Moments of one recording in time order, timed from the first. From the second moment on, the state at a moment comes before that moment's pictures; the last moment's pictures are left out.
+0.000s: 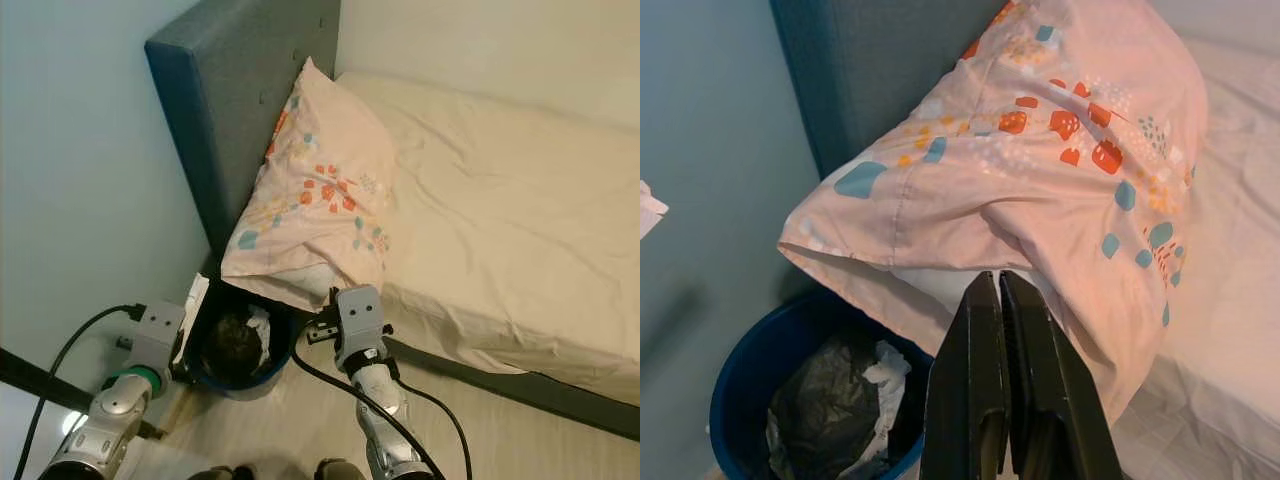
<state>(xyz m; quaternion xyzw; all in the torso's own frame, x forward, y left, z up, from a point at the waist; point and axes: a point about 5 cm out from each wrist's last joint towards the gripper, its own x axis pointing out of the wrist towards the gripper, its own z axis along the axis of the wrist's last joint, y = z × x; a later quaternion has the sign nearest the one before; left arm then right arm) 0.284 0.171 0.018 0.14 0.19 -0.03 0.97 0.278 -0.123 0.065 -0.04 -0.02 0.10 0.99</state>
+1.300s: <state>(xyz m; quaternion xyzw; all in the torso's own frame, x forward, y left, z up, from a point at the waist) 0.316 0.159 0.025 0.08 0.22 0.00 0.97 0.277 -0.122 0.068 -0.03 -0.02 0.10 0.99</state>
